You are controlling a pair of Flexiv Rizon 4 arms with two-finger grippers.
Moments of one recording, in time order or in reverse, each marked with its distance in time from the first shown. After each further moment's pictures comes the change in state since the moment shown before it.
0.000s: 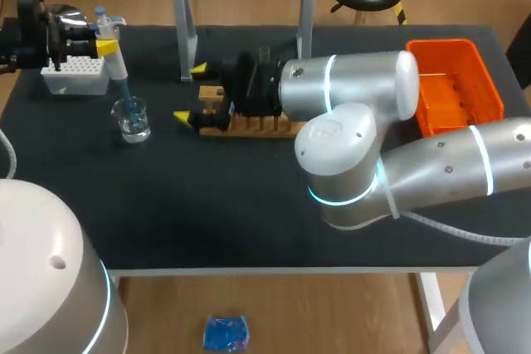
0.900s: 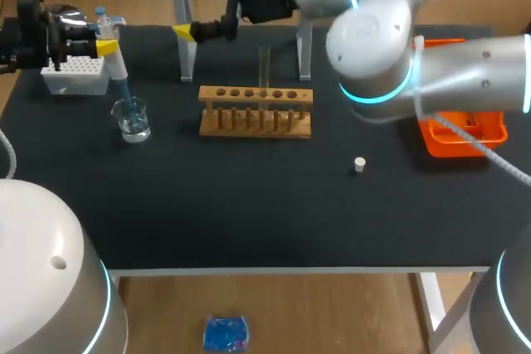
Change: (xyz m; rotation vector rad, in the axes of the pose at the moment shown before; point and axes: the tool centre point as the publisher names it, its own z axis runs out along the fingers) left arm 0.000 0.000 0.000 0.000 0.000 0.000; right arm -0.073 0.112 -0.027 -0.020 0.149 -0.007
